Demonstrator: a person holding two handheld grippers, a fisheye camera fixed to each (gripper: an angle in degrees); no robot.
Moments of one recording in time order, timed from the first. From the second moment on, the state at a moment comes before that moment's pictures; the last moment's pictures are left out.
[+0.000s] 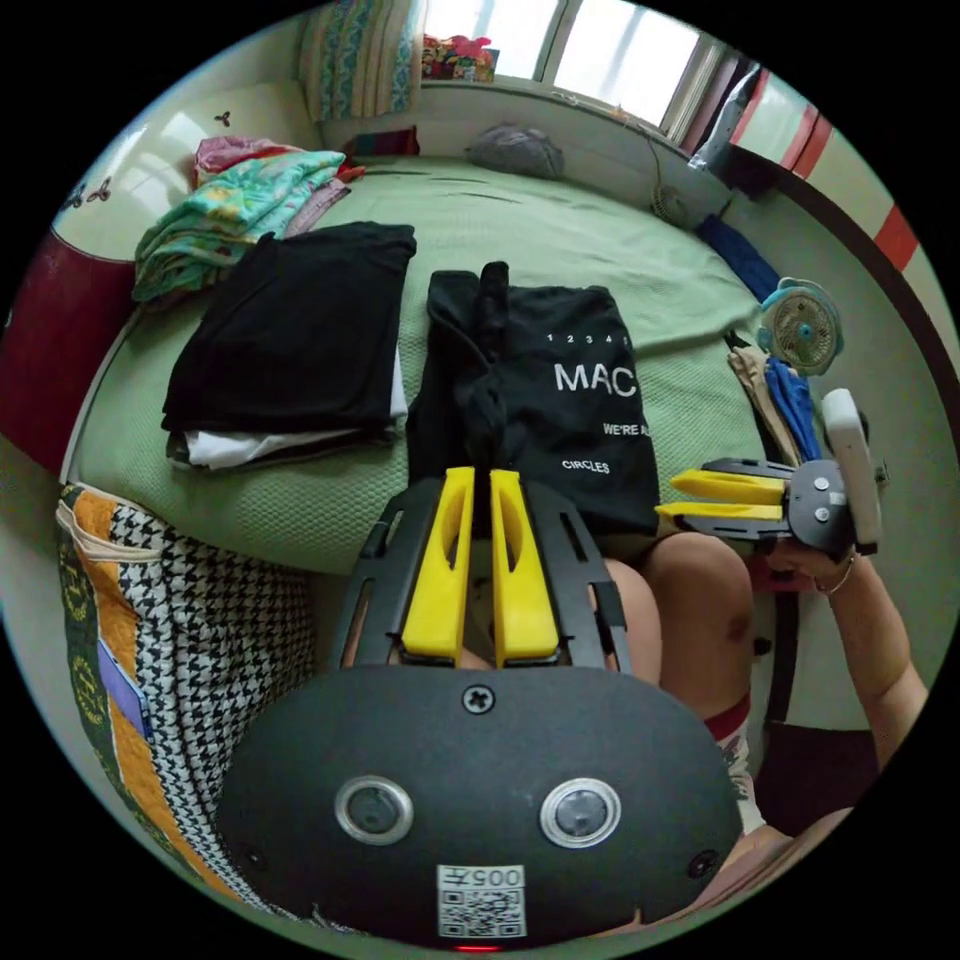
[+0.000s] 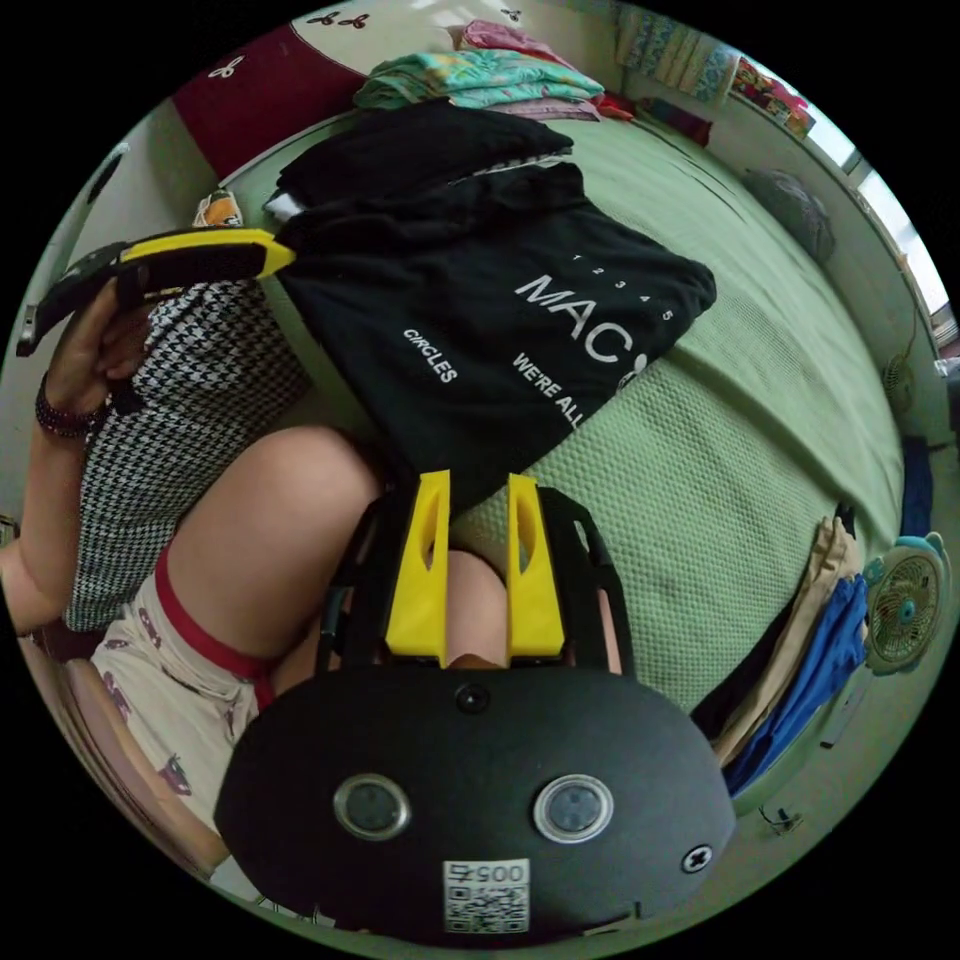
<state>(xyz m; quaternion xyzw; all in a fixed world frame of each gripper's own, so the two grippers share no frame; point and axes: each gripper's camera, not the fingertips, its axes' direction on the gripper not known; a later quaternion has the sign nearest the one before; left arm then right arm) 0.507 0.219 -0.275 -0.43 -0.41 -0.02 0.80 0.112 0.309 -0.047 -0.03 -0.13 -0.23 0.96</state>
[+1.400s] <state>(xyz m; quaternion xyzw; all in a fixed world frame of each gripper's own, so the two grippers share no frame) 0.420 0.283 -0.295 -0.42 -0.43 -0.06 0.80 0.114 0.280 0.011 -0.06 -0.09 -0.21 0.97</state>
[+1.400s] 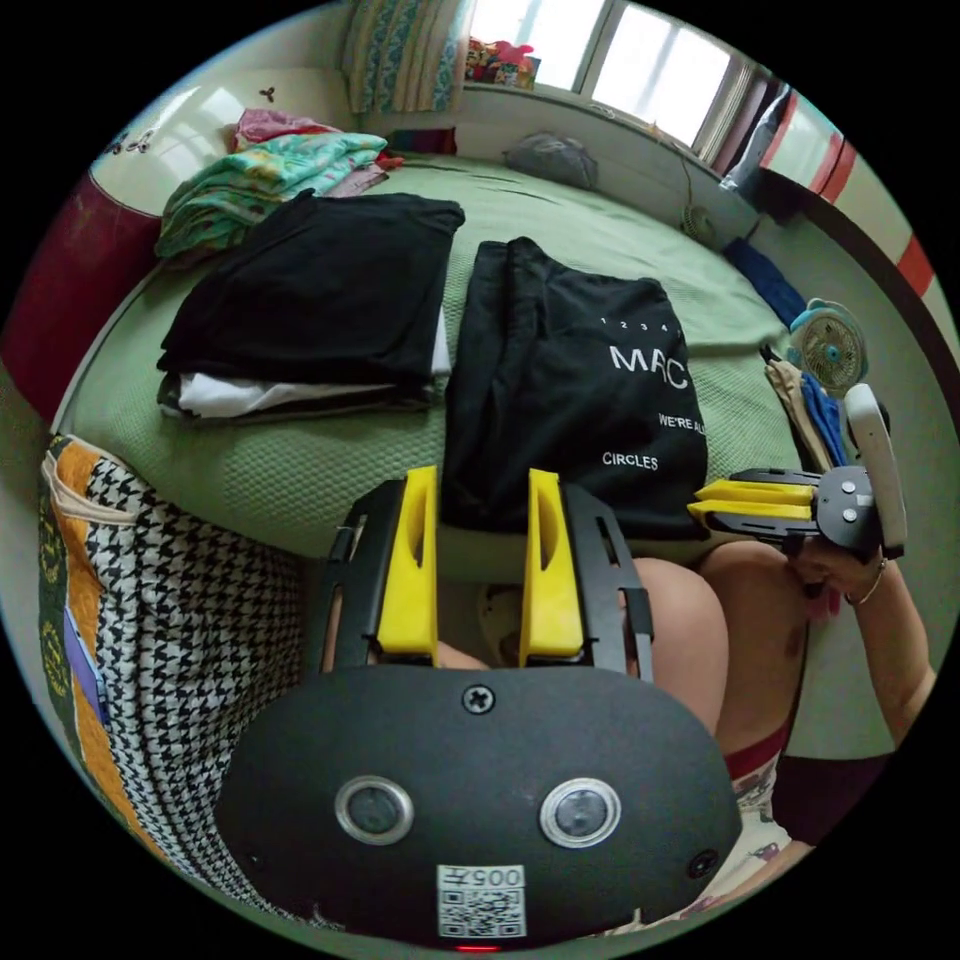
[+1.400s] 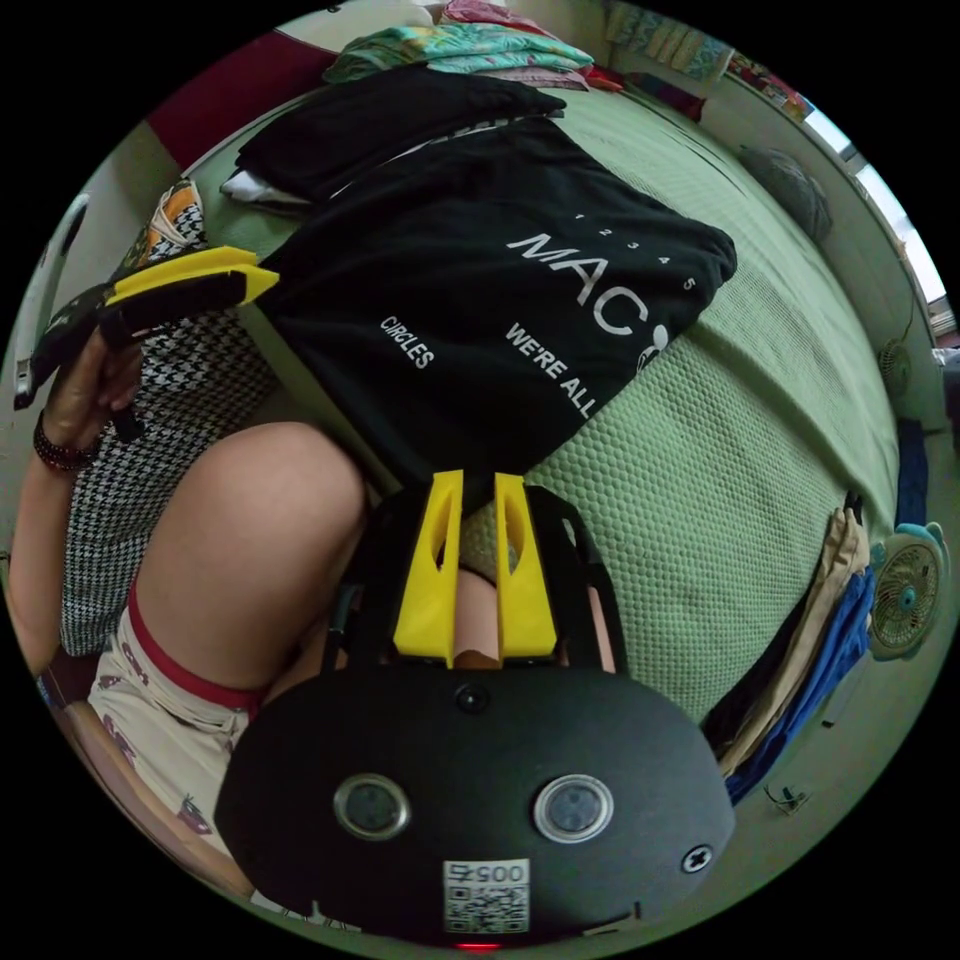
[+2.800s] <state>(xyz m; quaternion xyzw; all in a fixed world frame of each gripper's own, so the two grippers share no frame) 0.514 0.330 -0.102 -0.44 -0.39 -0.10 0.80 0.306 0.224 -0.163 0.11 -0.15 0.03 0.98</state>
